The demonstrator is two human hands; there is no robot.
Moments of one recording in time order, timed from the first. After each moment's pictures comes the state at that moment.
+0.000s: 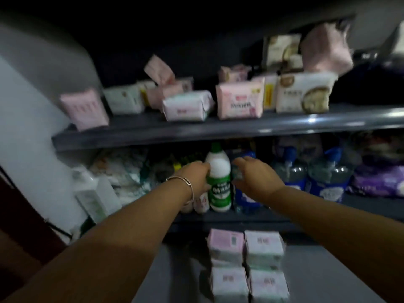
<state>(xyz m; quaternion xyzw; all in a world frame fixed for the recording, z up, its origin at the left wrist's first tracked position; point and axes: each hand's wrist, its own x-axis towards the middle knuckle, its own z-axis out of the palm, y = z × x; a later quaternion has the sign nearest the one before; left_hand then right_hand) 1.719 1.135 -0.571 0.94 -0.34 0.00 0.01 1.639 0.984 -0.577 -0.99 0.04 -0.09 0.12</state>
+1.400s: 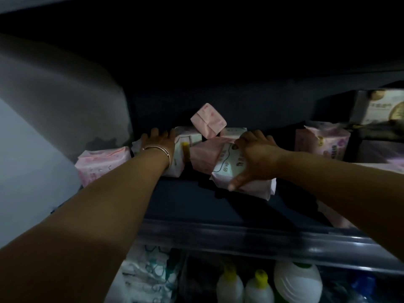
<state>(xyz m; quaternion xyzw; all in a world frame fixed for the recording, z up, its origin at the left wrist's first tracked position) 2.040 1.230 -0.438 0.98 -0.11 0.10 -0.15 1.933 1.027 -0.437 -0.99 -0.04 -0.08 -0.06</state>
